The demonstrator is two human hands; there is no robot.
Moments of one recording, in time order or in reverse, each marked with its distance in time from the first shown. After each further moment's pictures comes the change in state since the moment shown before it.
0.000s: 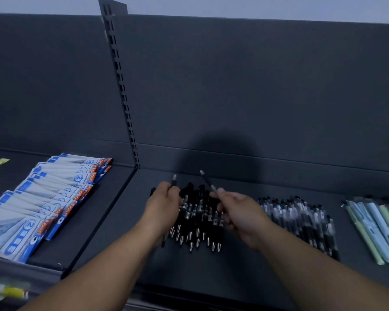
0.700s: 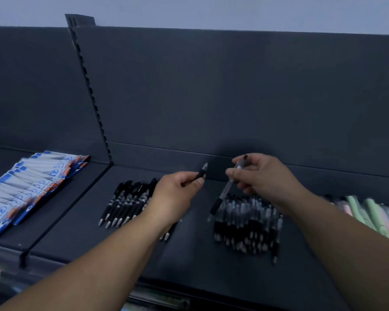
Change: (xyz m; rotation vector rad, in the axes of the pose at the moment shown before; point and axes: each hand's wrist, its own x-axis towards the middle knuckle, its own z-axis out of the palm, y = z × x) left_hand -0.066 0.071 0.102 -0.039 -0.082 0.196; right_hand -0.039 -0.066 -0.153 -0.237 -0.011 -0.351
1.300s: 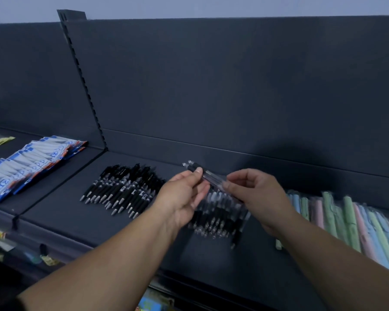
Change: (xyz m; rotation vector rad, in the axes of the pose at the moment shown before) left_hand -0.015 0.019 0.111 -0.888 0.154 -0.410; right_hand -0.033 0.061 -0.060 0.186 -0.031 0.001
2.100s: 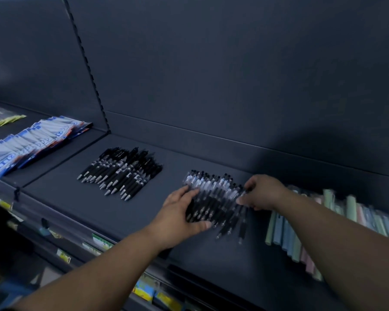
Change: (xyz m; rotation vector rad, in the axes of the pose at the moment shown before) left_hand 0.007 -0.067 -0.062 1.531 -0.133 0.328; right_hand 0.071 0.052 -0.055 -0.883 -0.271 0.266
